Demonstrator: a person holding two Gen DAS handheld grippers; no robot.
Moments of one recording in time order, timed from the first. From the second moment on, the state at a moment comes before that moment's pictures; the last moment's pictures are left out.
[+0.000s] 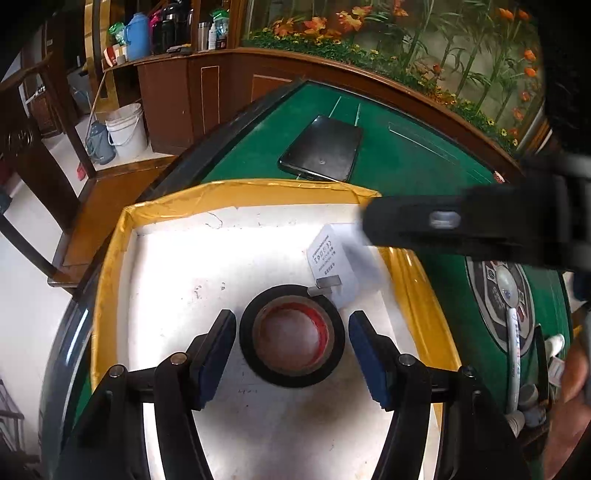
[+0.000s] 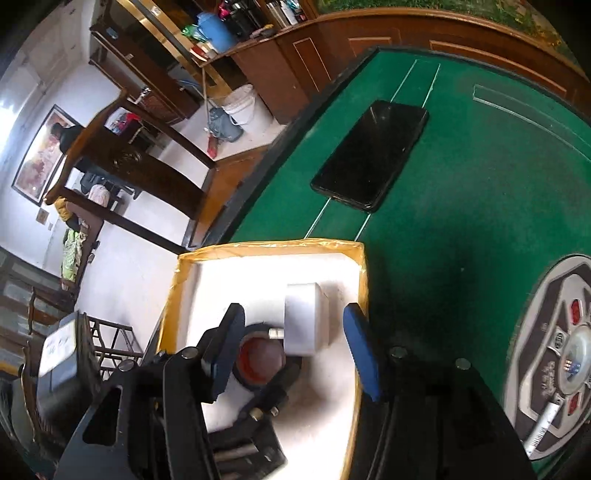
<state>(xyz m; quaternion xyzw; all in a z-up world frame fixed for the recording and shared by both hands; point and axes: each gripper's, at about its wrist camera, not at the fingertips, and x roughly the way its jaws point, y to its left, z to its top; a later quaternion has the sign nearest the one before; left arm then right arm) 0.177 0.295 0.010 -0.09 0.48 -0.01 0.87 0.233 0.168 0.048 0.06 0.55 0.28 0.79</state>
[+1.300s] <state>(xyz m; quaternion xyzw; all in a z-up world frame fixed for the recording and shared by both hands) 0.018 0.123 0.049 0.09 0.48 -0.26 0.83 -0.013 -0.062 0.030 0.11 0.57 0.23 0.78</state>
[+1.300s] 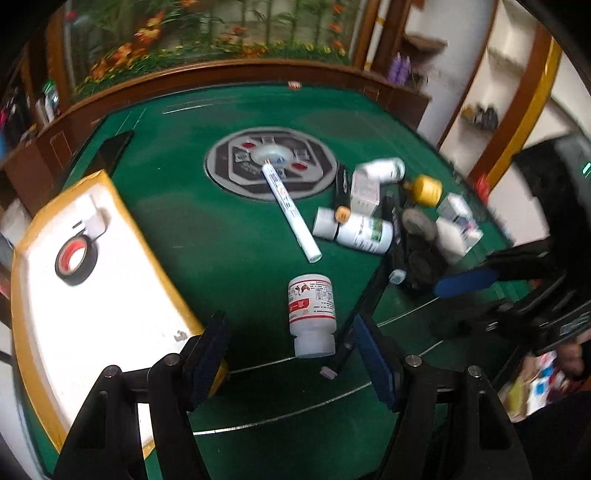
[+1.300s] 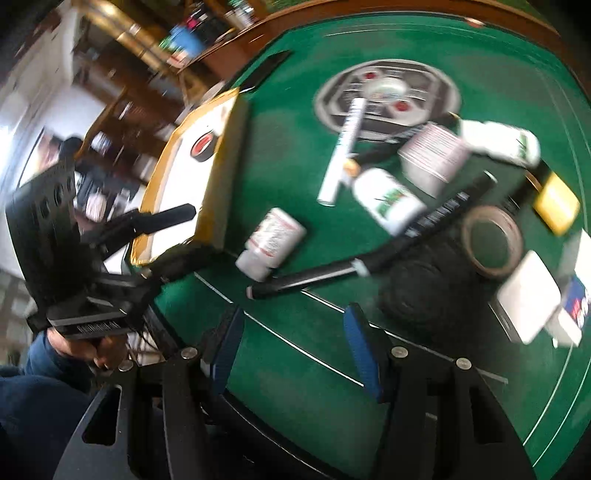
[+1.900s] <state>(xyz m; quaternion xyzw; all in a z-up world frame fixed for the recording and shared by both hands) 0.034 0.081 0.003 0.14 0.54 -0.23 0.80 -0.016 -0.104 0.031 0.07 0.57 0.14 0.81</state>
